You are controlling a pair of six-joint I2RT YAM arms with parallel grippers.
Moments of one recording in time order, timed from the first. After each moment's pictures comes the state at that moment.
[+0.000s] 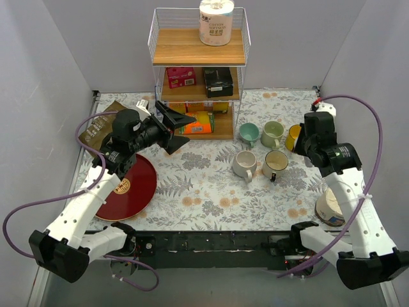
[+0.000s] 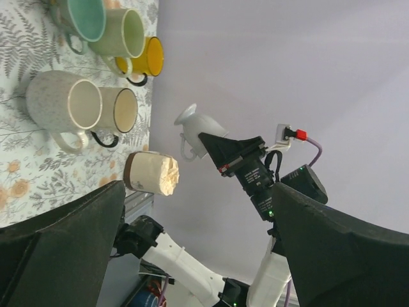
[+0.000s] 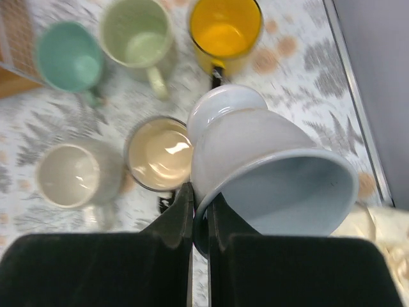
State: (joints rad) left arm -0.41 1.06 1.08 -0.25 0.43 -1.37; right arm 0.30 1.02 1.25 -0.91 0.35 0.34
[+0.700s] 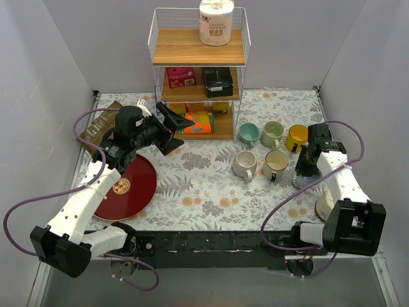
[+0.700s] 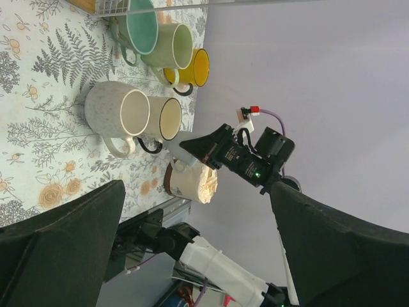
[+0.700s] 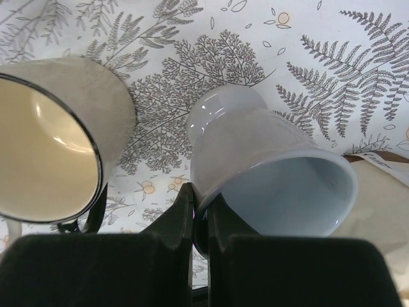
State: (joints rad) left arm -0.41 1.12 1.15 -0.43 0.37 -1.23; right arm -0.07 1.24 0.92 -0.85 0.09 0.28
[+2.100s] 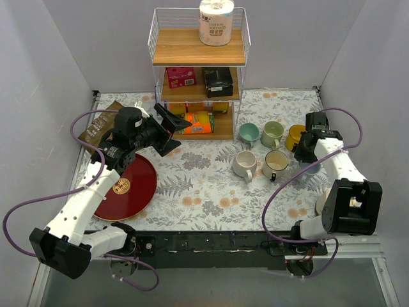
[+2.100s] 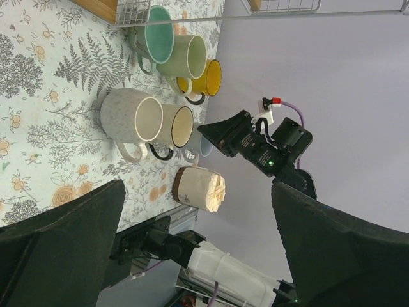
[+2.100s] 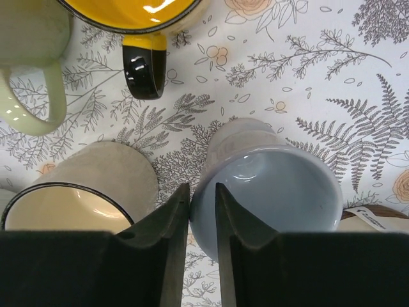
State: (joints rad) left arm -0.40 1.11 1.15 -0.47 0.32 -1.22; right arm -0.05 1.42 1.03 -0.72 0.16 0.30
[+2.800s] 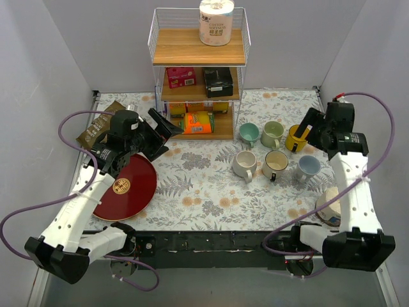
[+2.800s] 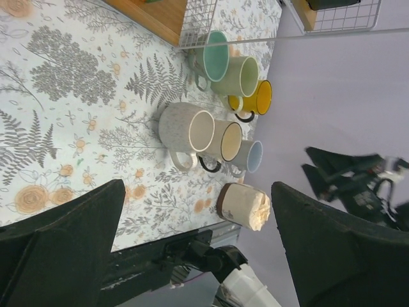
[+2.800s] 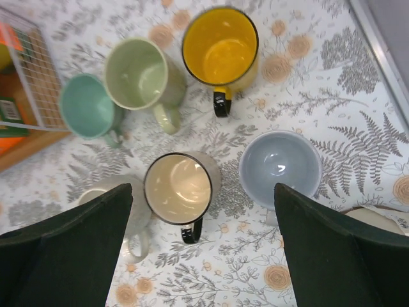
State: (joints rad) left arm -0.40 1.07 1.20 -0.66 0.19 -1.11; right arm -0.06 1.17 1.21 -0.84 0.10 0.40
